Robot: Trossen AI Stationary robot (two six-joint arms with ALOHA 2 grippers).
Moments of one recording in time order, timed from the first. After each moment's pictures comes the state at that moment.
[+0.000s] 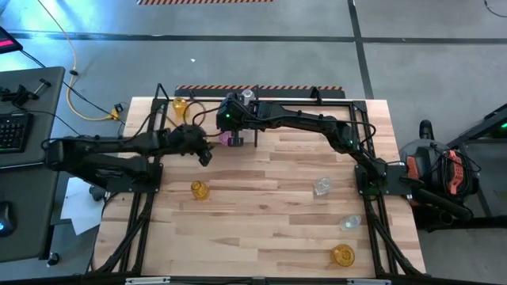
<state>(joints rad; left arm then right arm) 0.31 0.97 0.45 -0.23 -0.17 -0.37 -0.19 2.31 2.36 -0.86 0.28 -0.44</state>
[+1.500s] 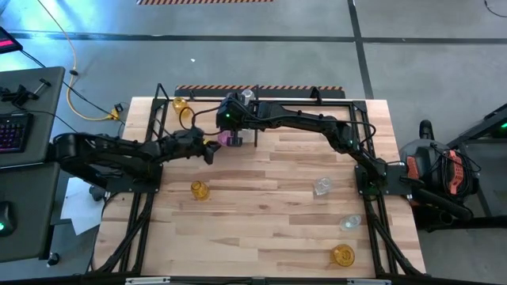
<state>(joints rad) 0.36 1.17 0.19 0.51 -0.09 -0.55 -0.19 2.31 2.36 -0.85 0.28 -0.40</state>
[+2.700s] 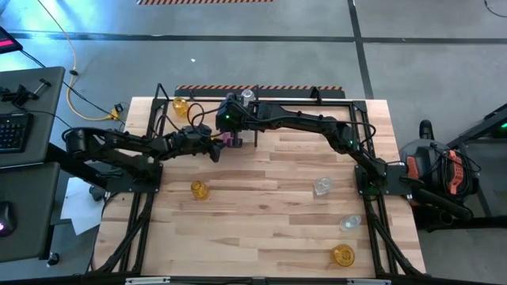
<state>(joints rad) 0.38 1.30 0.30 0.49 -0.06 -0.50 -0.18 2.31 2.36 -0.85 0.27 -0.43</state>
